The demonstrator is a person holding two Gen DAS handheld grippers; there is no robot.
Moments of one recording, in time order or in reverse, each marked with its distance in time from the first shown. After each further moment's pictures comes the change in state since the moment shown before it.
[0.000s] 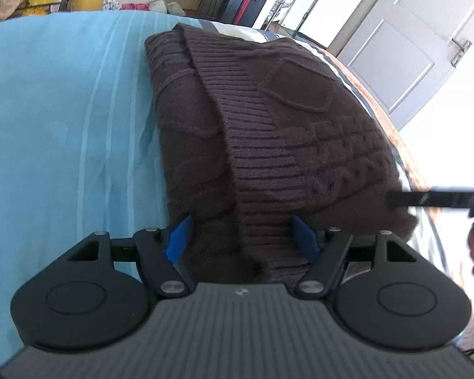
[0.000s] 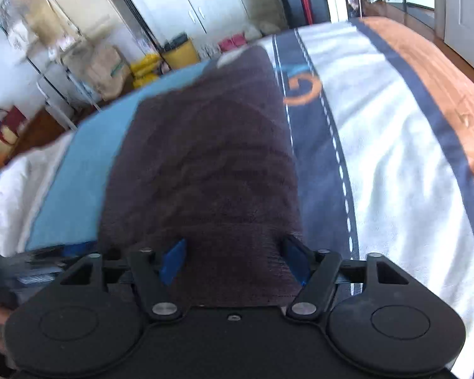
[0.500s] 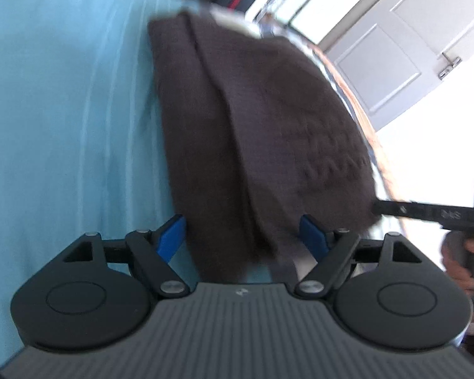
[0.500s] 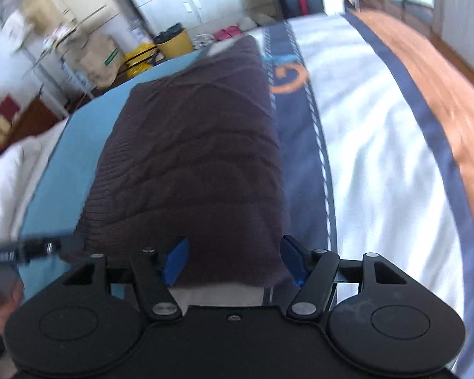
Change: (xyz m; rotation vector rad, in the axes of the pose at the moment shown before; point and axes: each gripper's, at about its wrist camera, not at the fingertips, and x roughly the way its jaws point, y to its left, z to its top) left arm -0.012 0.019 -0.012 -0.137 0.117 -0.145; right arm -0.025 -0.022 -0.019 0.134 0.001 0.070
